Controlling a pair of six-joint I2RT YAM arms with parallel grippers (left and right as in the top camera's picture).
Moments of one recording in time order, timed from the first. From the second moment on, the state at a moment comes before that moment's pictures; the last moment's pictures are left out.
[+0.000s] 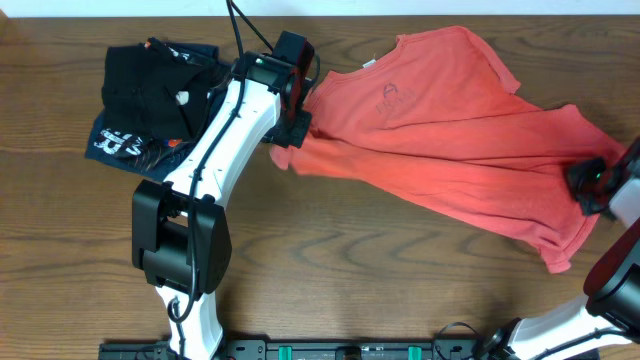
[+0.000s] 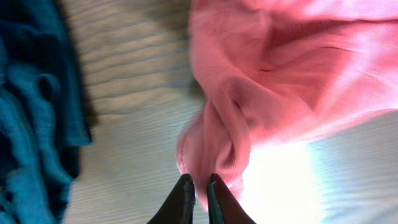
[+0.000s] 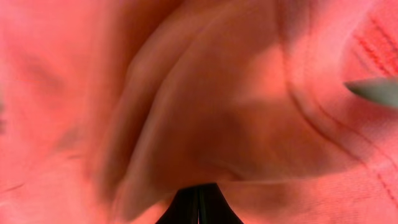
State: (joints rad) left arm -0.37 2.00 1.76 -1.19 -0.06 -0.01; right arm -0.63 1.85 1.02 -0.28 -0.21 0.64
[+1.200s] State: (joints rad) left arm -0.39 2.21 1.72 -0.97 0.24 0.13; right arm -0.80 1.78 1.00 -0.89 -0.12 0.36
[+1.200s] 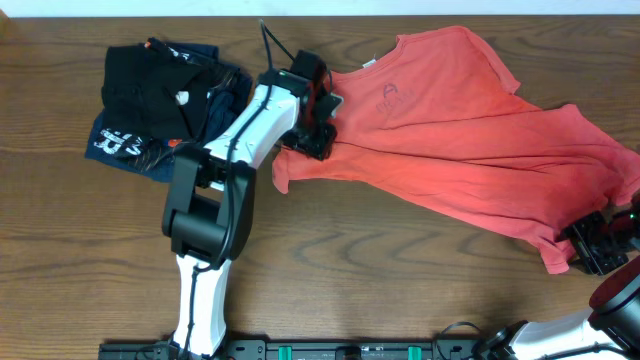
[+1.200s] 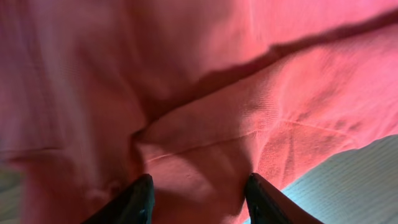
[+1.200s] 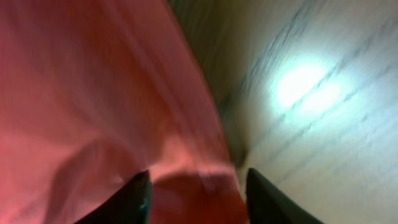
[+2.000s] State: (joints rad) left arm -0.36 2.23 1.71 -1.04 0.05 0.15; right arm -0.84 1.77 1.22 -0.95 -0.26 0.32
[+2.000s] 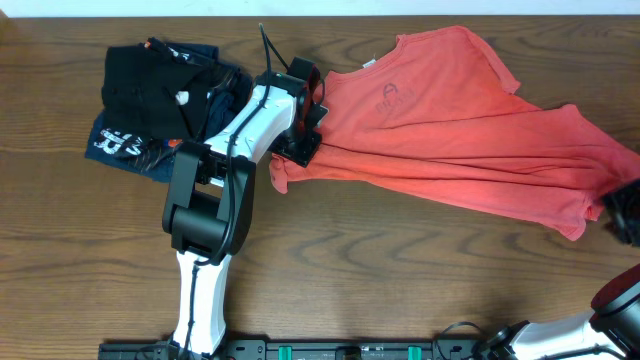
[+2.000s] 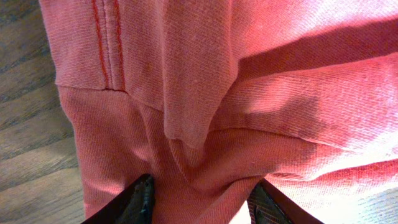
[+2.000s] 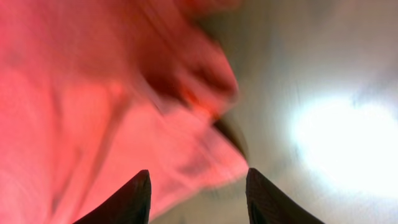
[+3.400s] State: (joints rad) left arm -0.36 2.19 1.71 -1.11 0.04 0.15; right arm -0.96 1.53 1.25 -1.04 -0.13 0.42
